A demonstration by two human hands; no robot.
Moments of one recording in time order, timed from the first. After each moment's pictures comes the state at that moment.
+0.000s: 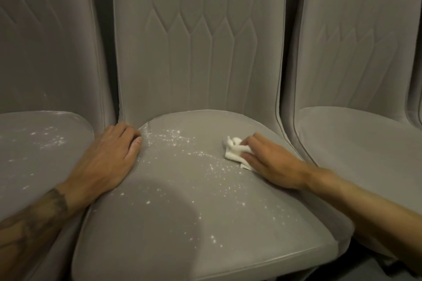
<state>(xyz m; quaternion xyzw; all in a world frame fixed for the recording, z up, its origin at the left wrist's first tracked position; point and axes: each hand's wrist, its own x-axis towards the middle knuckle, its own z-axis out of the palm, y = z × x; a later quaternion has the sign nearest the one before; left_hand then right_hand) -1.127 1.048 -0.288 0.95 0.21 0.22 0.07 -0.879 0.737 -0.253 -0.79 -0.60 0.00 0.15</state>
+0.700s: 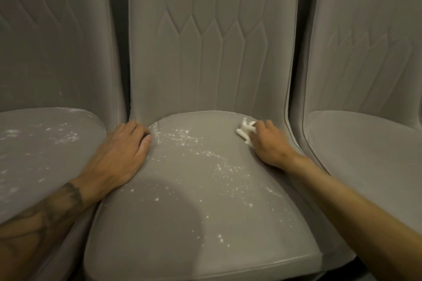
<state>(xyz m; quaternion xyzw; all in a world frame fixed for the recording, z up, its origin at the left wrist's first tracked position) -1.129 1.043 -0.285 0.94 0.22 0.23 0.08 -0.854 0.791 -0.263 -0.89 -0.43 -0.05 0.15</state>
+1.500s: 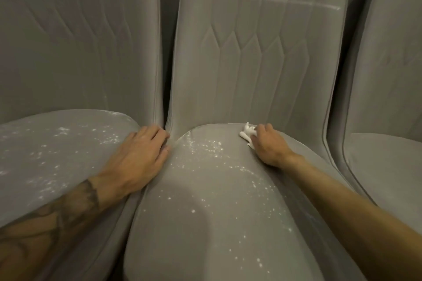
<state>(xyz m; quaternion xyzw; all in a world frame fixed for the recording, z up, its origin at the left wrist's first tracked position) -1.160 1.057 -0.269 0.95 0.23 0.22 0.01 -0.862 0.880 -0.259 -0.88 -0.46 -0.02 0.14</state>
